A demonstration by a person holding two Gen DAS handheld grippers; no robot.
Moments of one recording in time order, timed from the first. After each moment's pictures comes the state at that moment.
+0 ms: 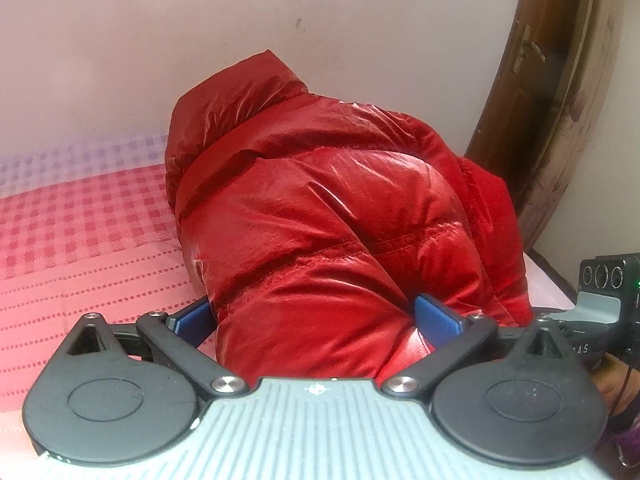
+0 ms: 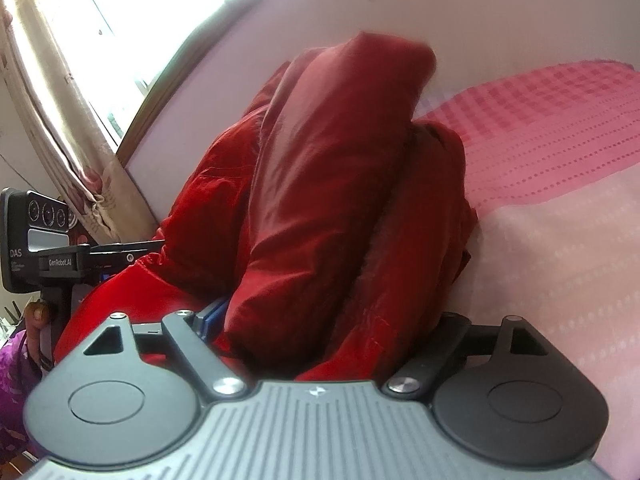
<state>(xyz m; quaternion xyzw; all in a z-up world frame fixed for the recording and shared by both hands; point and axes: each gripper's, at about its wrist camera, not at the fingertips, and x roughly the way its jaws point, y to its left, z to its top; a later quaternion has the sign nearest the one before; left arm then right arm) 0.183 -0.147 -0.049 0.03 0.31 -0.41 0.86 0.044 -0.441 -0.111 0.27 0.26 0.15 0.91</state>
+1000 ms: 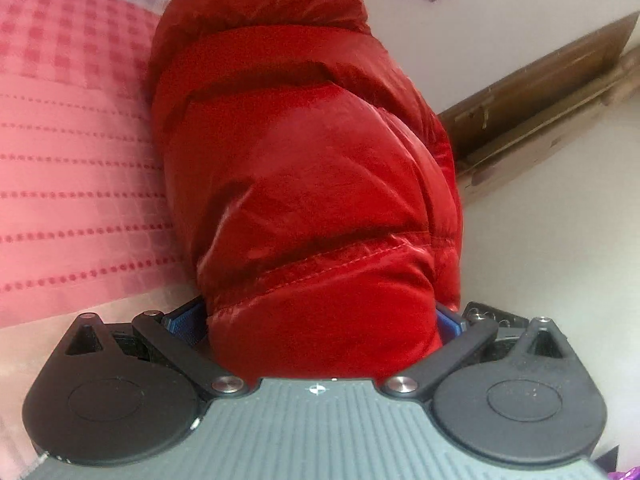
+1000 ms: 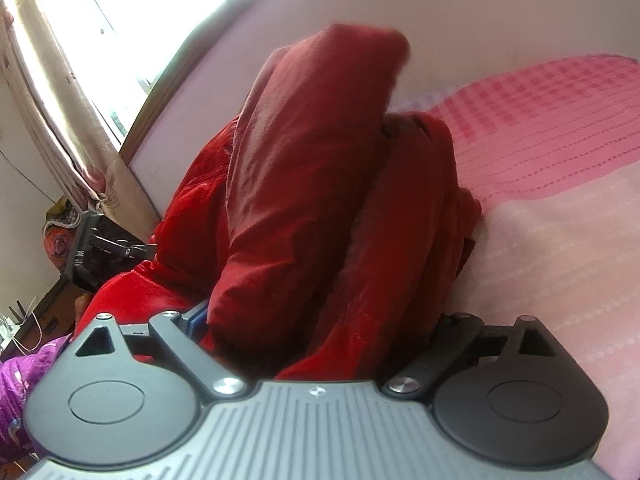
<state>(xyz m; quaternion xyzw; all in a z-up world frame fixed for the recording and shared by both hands) 0.266 -0.113 -0.121 -0.21 0.46 -0.54 0.67 0.051 -0.445 -0.114 0.27 0.26 0.16 0.91</state>
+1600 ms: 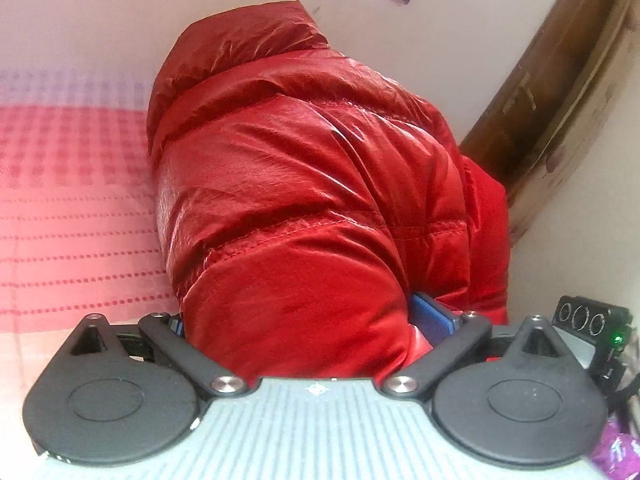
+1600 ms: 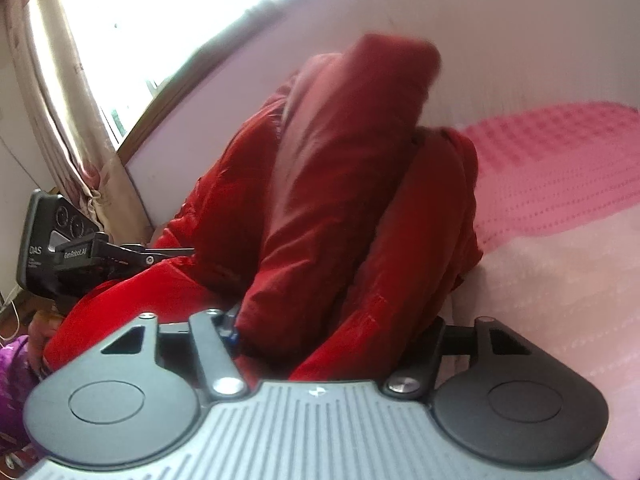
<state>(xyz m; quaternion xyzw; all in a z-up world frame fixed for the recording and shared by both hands) 0.168 -0.153 -0.058 -0.09 0.36 -0.44 0.82 0.041 -0.418 -0.097 0.22 0.23 0.14 0.94</state>
